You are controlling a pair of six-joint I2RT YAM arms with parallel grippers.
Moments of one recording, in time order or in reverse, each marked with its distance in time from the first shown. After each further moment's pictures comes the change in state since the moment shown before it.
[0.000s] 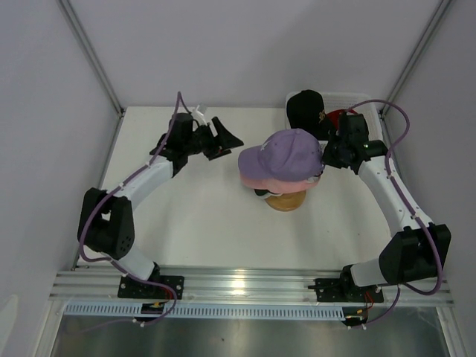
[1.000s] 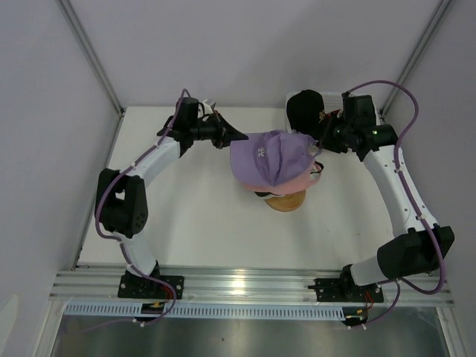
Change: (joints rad) left arm 0.001 0.191 0.235 -0.080 0.277 -0.401; right arm 0.005 0.040 0.248 -0.122 -0.100 0.034
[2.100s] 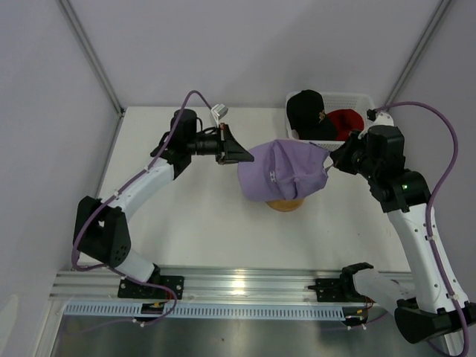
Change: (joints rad) left arm -0.101 -0.252 -0.201 0.127 0.184 0.268; right arm 0.055 -0.431 -0.220 0.060 0.089 0.008
